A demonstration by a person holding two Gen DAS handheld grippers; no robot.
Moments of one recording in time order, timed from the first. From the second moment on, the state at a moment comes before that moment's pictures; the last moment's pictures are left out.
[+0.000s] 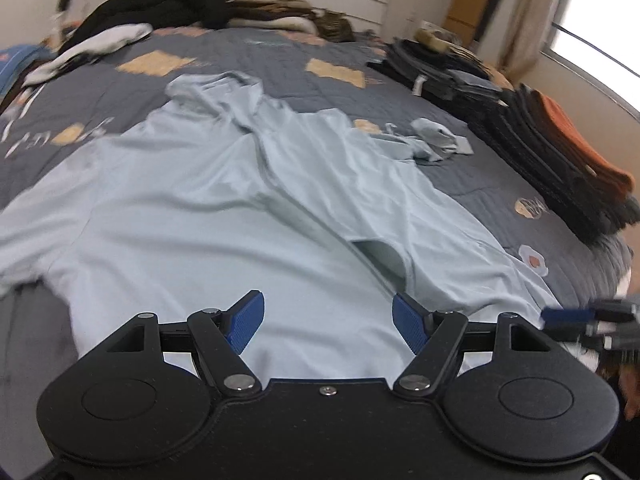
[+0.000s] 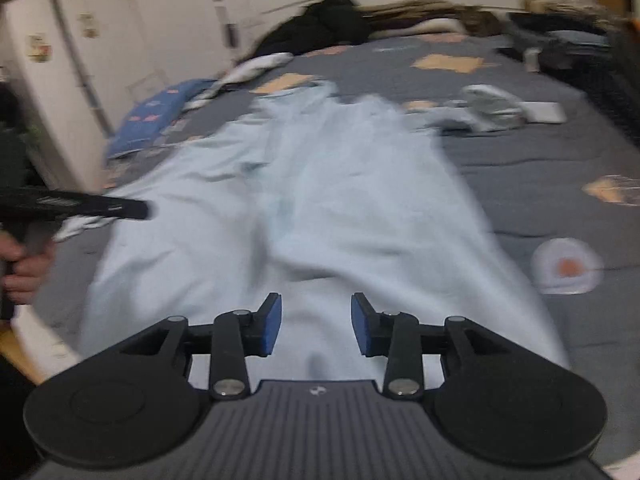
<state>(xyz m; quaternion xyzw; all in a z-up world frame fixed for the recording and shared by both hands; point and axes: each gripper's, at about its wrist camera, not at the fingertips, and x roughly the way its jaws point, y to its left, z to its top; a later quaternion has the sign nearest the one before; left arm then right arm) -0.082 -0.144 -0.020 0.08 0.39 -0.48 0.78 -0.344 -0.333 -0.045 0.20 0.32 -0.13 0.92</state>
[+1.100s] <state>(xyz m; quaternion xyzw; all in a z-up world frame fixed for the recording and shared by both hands) -0.036 -0.155 -0.028 0.02 0.37 -0.44 0.82 0.032 -0.434 -0.041 0.11 0.32 -0.14 0.93</state>
